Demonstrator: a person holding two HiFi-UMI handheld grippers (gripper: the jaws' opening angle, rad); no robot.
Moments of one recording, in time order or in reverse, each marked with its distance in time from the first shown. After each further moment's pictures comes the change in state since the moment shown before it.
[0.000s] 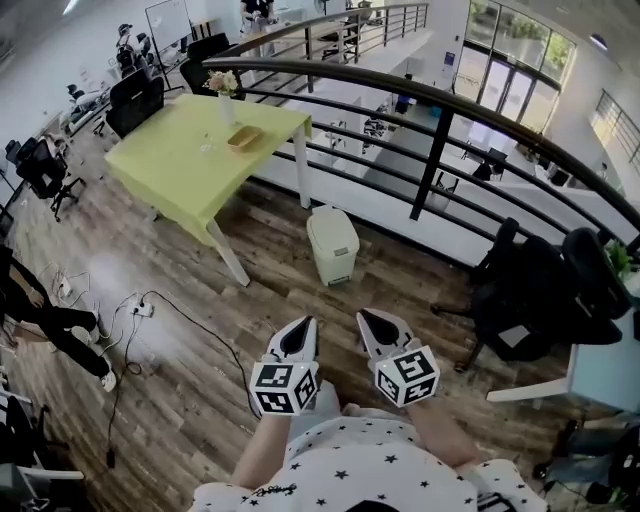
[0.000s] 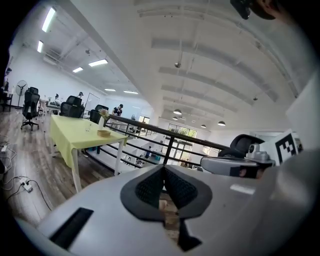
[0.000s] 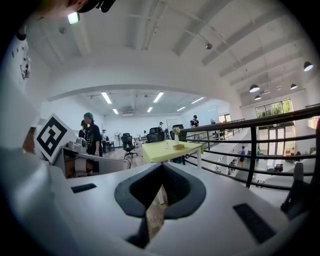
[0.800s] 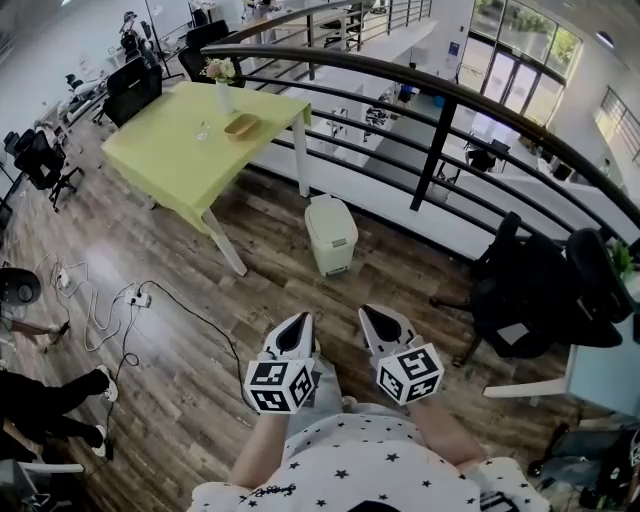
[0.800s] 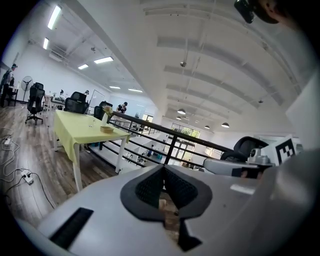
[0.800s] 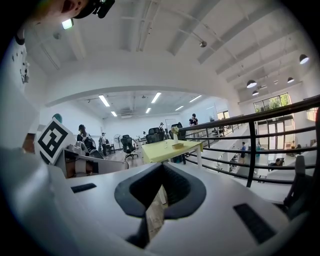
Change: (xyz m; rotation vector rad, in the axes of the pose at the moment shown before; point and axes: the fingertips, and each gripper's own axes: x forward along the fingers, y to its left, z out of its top) left arm 0.012 0.002 -0.005 -0.051 0.008 0.029; right arm 0.001 -0.019 -0.004 0.046 -0.001 0.009
